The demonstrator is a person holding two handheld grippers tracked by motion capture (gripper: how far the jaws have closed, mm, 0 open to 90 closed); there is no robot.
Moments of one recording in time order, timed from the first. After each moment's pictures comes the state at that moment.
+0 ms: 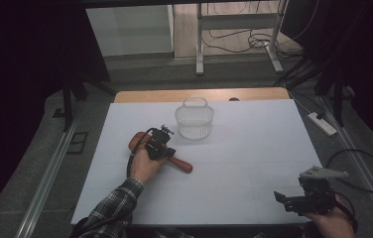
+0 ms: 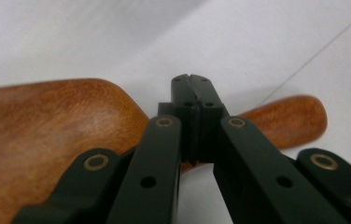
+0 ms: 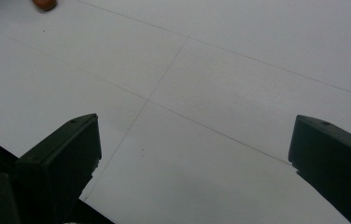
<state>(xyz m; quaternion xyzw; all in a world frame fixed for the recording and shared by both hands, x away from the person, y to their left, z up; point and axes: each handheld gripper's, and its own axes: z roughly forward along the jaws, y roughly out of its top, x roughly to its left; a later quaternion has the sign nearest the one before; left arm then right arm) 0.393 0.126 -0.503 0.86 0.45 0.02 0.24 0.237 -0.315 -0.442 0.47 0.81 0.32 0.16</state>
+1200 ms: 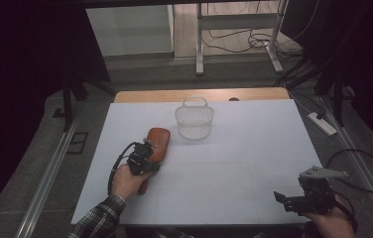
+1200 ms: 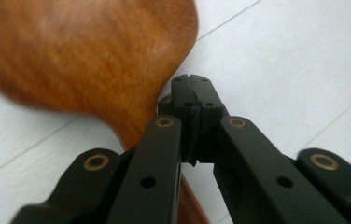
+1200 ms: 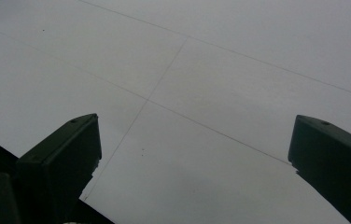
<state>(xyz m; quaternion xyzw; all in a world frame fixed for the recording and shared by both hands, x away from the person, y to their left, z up) 0.346 0.173 -0.510 0.85 0.49 -0.01 0.21 0.237 -0.315 -0.442 0.47 0.81 0.32 0.16</state>
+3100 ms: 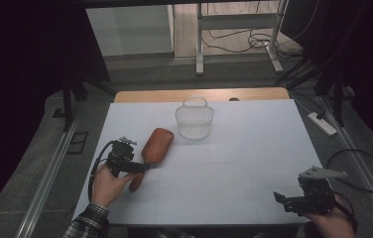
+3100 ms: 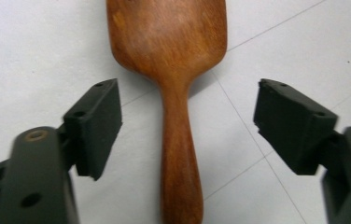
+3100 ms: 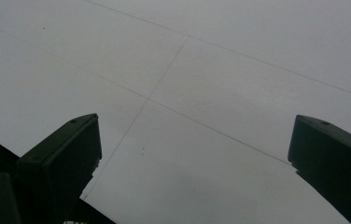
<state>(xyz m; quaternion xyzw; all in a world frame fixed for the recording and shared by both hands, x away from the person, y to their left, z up) 0.317 0.213 -0.474 0.81 0.51 0.06 0.27 0.236 -0.314 -0.442 0.46 0.81 0.32 0.16</state>
